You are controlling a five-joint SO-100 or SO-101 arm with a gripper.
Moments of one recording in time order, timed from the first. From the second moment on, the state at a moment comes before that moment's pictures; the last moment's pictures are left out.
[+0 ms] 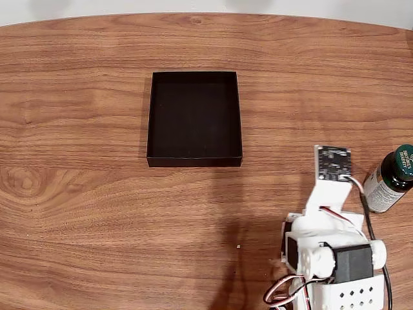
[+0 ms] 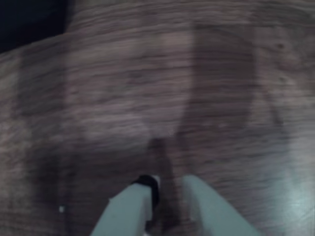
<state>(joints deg) 2.0 191.4 174.4 75.6 170.3</state>
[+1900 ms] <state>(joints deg) 46.3 157.9 174.6 25.7 176.7</state>
